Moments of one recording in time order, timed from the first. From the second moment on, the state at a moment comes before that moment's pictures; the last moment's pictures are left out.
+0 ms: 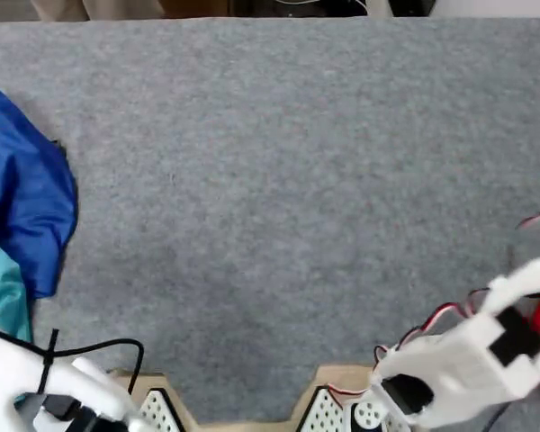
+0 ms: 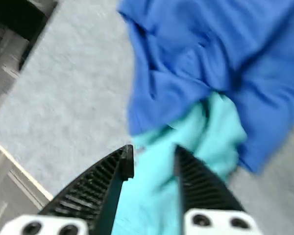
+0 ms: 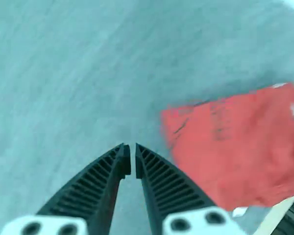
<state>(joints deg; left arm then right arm) -64.4 -43.4 25.0 71.9 -40.9 48.8 9.1 -39.6 101.4 -7.8</state>
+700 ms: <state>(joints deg) -62.2 6.3 -12.7 81.1 -29.2 26.2 -4.9 -12.9 98.9 -11.6</state>
